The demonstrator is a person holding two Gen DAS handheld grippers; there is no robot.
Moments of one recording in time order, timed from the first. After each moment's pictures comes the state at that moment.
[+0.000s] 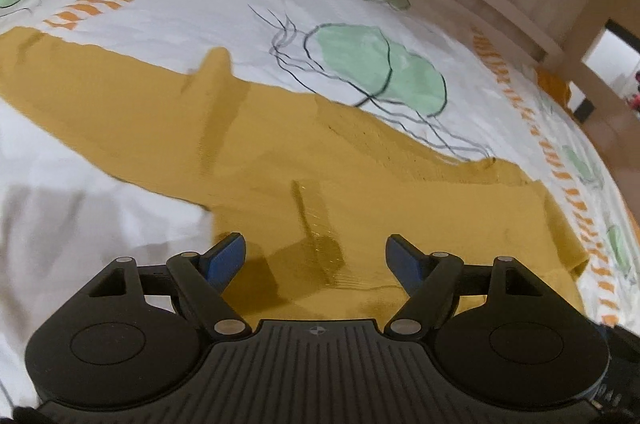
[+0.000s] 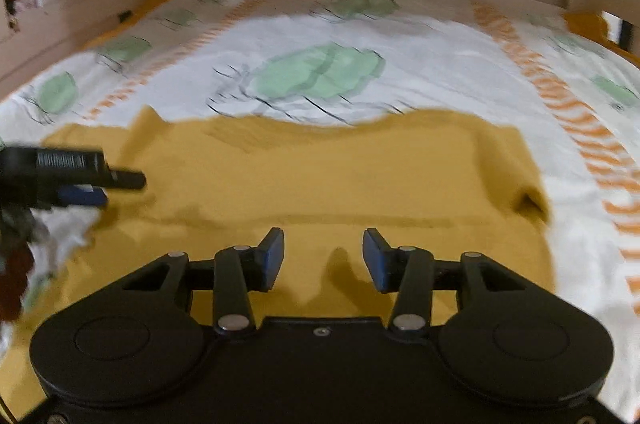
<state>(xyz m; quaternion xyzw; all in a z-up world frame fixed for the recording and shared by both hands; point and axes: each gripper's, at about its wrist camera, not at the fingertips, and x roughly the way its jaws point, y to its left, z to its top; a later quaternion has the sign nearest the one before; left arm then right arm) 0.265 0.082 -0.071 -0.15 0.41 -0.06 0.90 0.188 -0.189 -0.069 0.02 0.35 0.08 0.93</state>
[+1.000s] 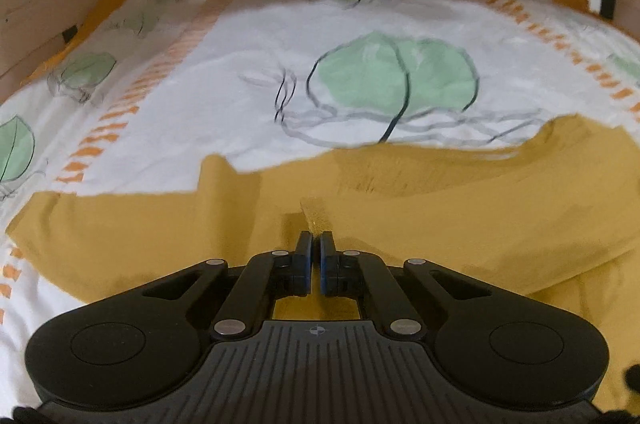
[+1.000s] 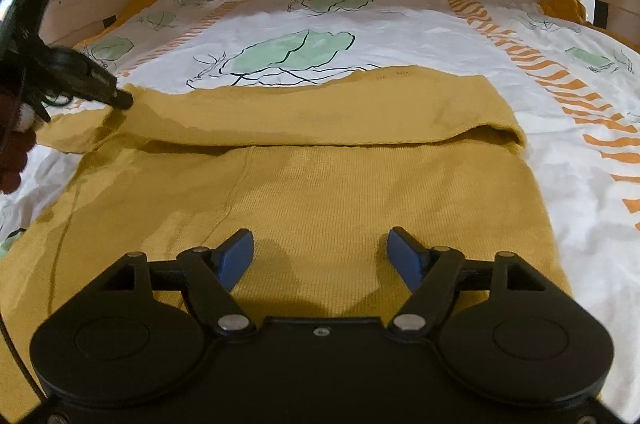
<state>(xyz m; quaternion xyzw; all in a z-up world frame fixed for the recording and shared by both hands) 0.306 0.047 -0.060 0.09 0.38 -0.01 0.92 0.161 -0.201 -0.108 0.04 0.33 0.08 0.94</state>
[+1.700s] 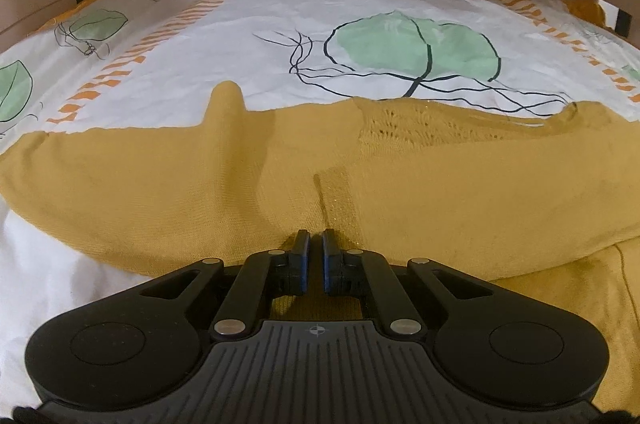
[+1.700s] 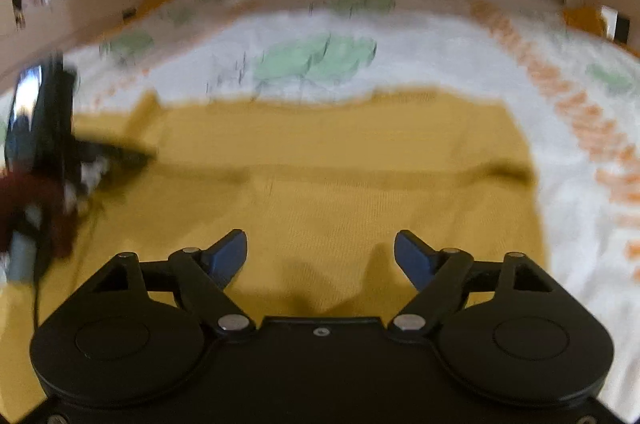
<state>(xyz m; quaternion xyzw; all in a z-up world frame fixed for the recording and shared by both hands) 0.297 0.068 -0.102 0.04 0.38 0.00 0.92 0.181 -0.207 -0.065 0.02 0.30 0.10 0.95</state>
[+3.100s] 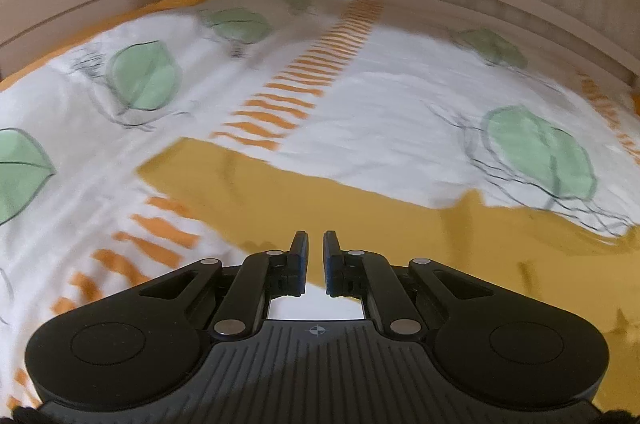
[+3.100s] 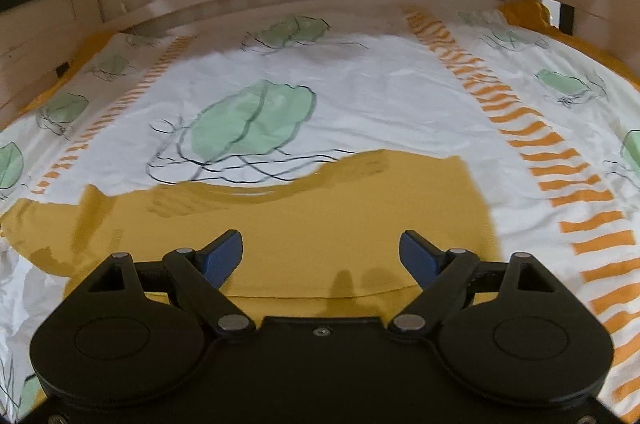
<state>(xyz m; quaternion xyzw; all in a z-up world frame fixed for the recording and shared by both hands) 0.283 0.257 -0.014 -0.05 0.36 0.09 0.93 0.239 -0.195 -0.037 0.08 0.32 0.01 0.94</state>
